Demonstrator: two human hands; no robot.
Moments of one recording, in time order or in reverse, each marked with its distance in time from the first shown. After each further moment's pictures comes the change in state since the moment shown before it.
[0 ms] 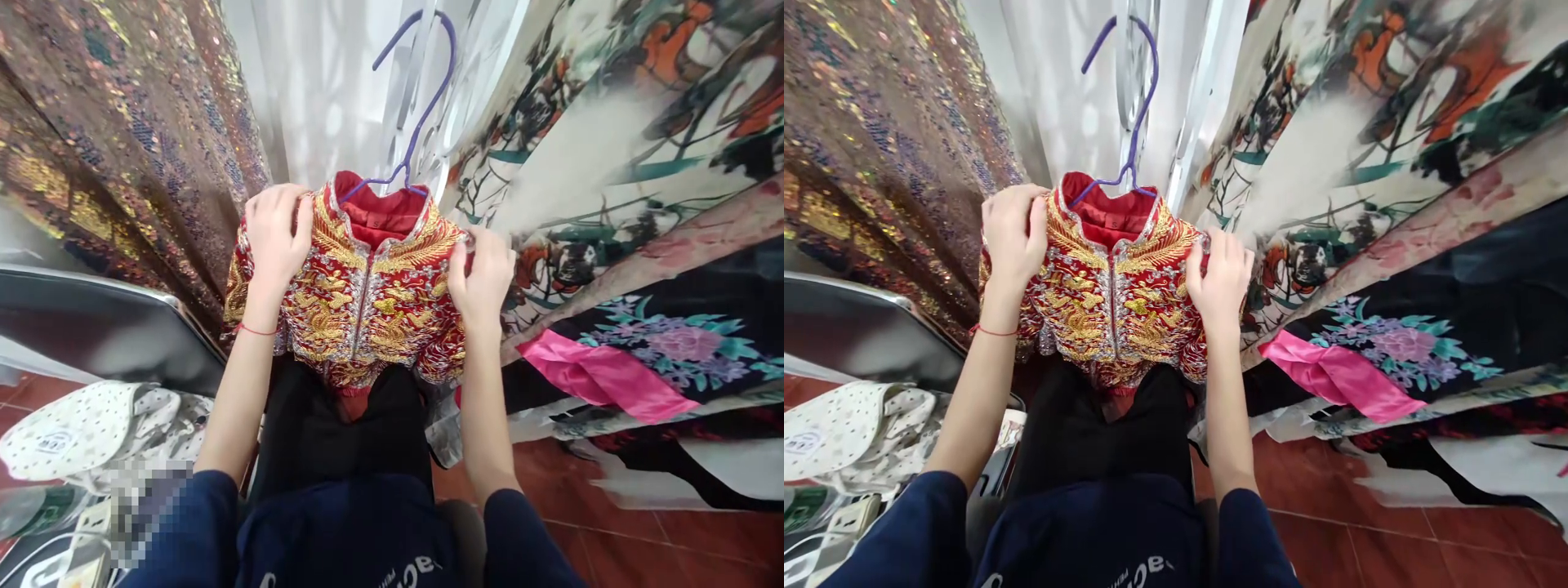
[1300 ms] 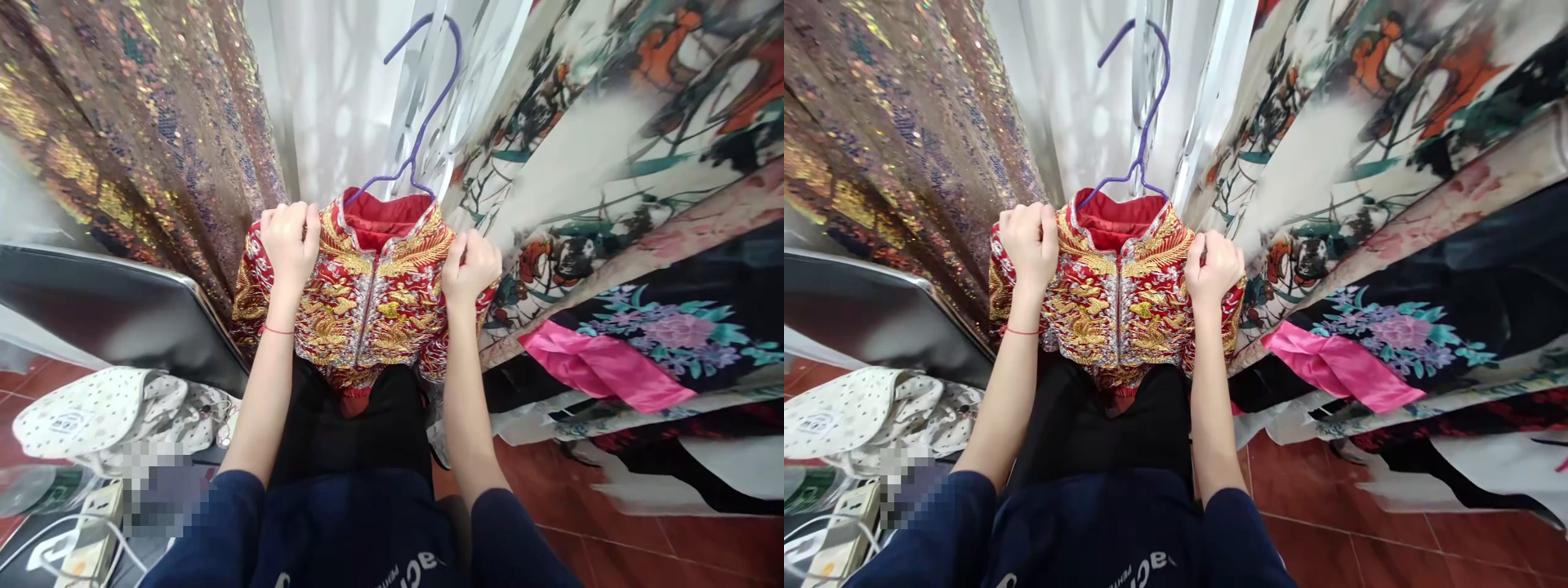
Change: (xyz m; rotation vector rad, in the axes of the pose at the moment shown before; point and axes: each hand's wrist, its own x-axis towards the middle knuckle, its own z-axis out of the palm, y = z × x) left_hand -0.028 0.001 0.009 -0.075 0.065 -0.054; right_hand -0.005 -0.006 0.038 0.052 0.181 0.126
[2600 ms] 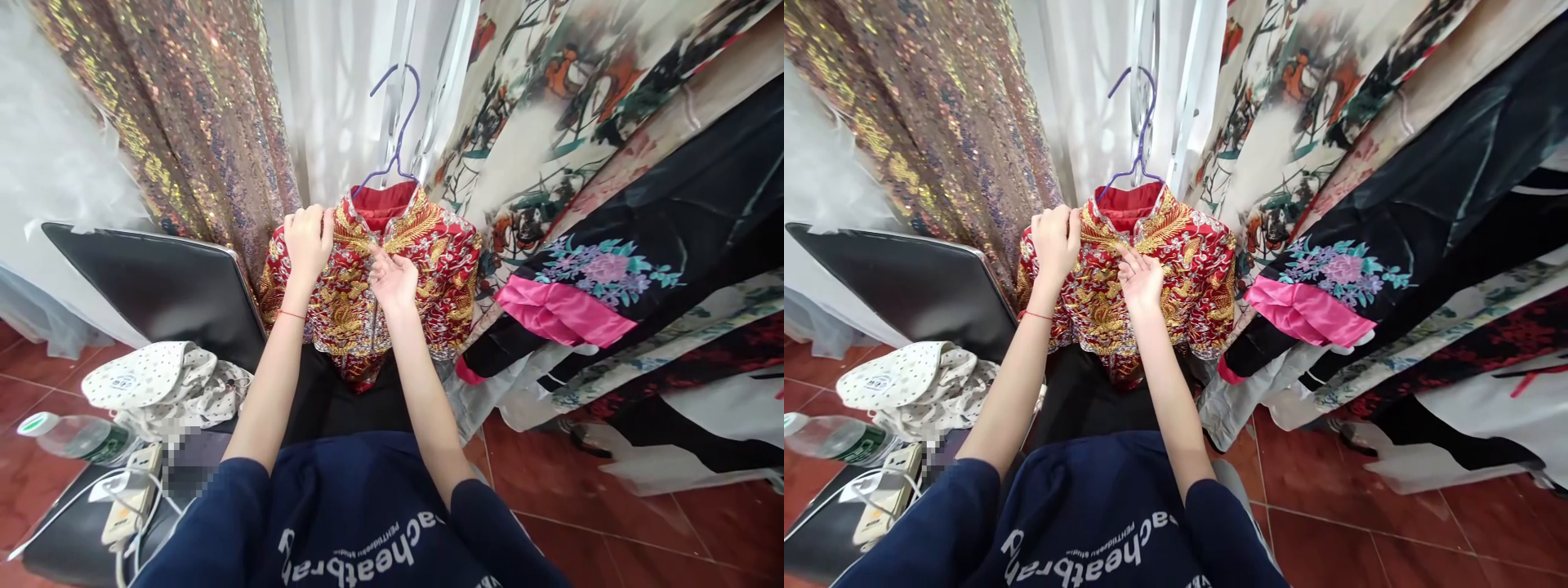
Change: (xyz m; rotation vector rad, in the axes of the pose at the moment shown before) left_hand -0.028 0.033 -0.023 0.054 -0.011 0.102; right_hand -0.061 -0.119 -0.049 1.644 -0.468 1.300
